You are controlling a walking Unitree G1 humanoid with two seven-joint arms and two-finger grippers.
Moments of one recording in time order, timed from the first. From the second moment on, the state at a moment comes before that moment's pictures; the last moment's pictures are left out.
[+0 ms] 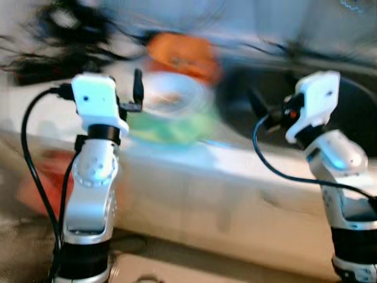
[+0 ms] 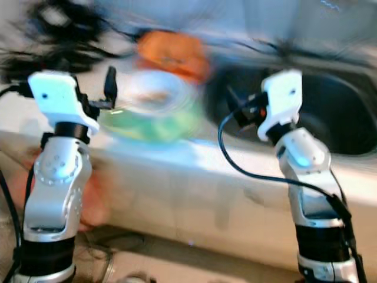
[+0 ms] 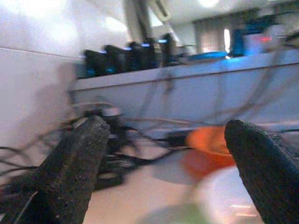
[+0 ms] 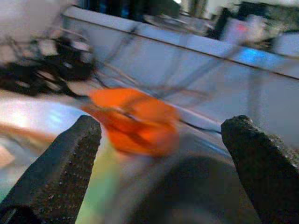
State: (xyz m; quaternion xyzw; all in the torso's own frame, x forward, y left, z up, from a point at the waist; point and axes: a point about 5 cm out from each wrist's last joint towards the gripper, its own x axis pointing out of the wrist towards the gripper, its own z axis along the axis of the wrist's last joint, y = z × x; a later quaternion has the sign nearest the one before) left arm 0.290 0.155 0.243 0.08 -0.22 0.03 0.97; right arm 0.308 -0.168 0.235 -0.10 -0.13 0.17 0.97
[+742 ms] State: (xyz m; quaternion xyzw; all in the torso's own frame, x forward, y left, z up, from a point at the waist) left arm 0.289 0.163 0.228 0.05 -0.18 0.01 0.98; right arm 0.309 -0.161 0.231 -0.10 -0.13 0.18 0.97
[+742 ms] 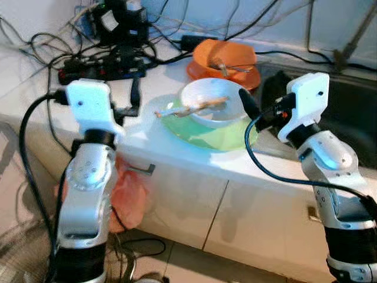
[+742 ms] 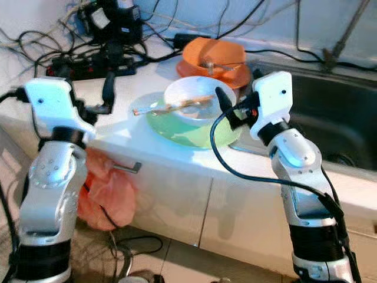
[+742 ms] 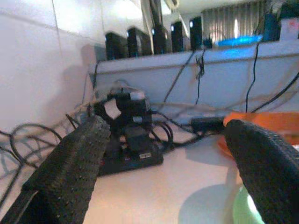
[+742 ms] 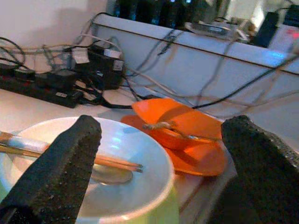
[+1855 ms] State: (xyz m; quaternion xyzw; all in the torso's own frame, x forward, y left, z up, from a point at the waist) left arm 0.287 0.149 0.256 0.09 -0.24 0.00 0.97; right arm 0.312 -0.167 0.230 -0.10 -0.13 0.16 0.97
